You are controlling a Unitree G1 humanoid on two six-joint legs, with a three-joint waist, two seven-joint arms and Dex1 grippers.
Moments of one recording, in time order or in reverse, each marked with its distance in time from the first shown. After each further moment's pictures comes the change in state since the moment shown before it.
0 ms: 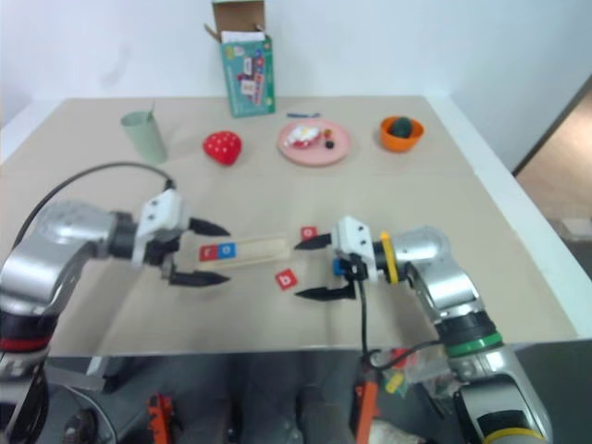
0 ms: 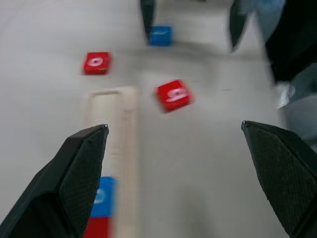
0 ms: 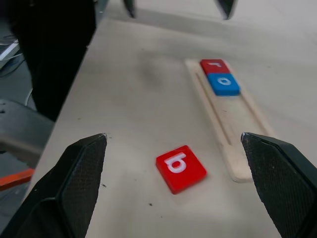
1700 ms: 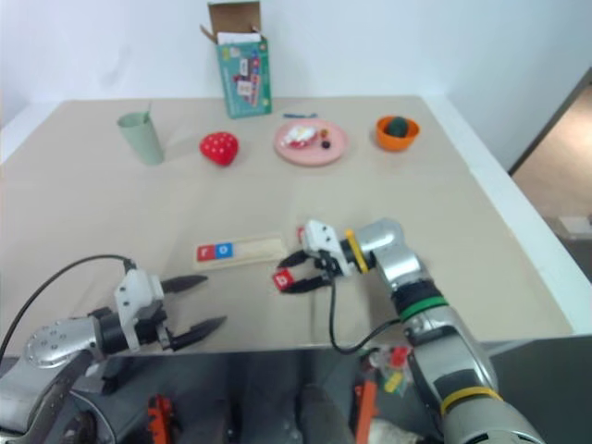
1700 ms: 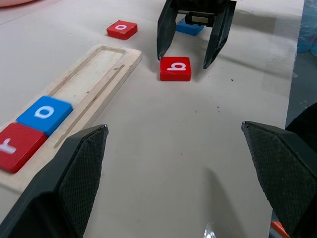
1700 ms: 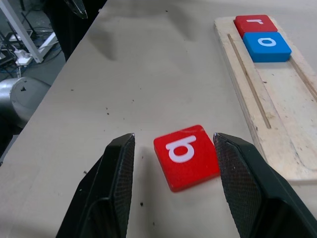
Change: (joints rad) left arm 0.525 -0.100 0.023 -0.174 -0.023 -0.261 0.425; right arm -0.219 0.173 0.091 0.496 -0.155 -0.167 0.150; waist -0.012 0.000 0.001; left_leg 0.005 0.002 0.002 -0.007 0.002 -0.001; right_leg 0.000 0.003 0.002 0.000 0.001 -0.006
